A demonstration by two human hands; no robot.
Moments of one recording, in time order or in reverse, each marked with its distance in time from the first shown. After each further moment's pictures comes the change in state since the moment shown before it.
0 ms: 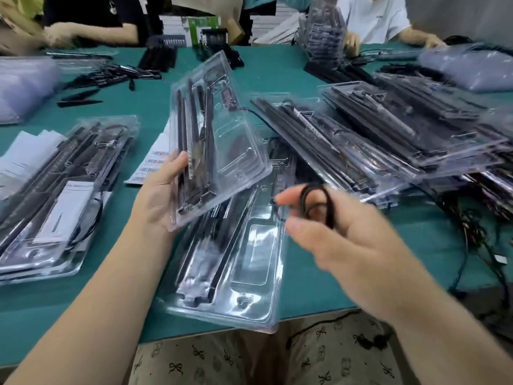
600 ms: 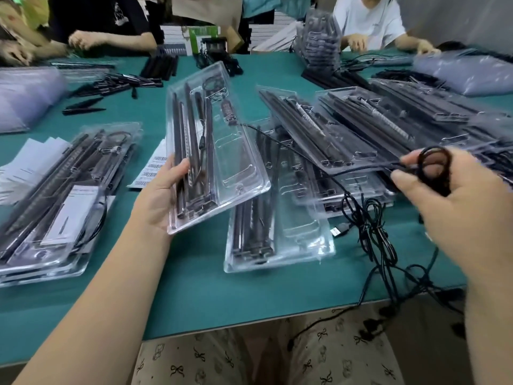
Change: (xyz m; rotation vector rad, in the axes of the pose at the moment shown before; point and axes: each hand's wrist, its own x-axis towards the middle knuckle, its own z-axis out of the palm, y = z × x) left_hand 0.002 0.000 -0.005 0.079 -0.014 0.038; right_hand -0.008 0.043 -0.081 -0.522 0.682 0.047
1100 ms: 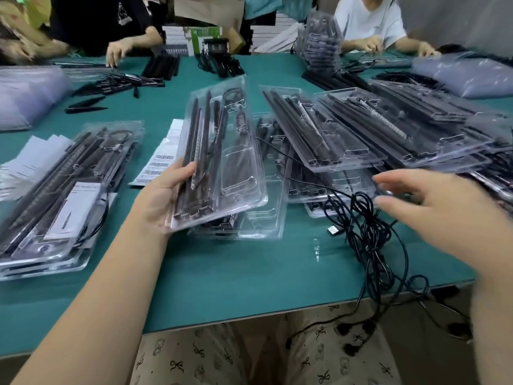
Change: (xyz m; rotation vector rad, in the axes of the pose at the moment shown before) left_hand 0.000 0.003 -0.012 0.021 -0.180 -0.127; right_hand 0.009 0.011 -0.007 -0.259 -0.458 -0.029
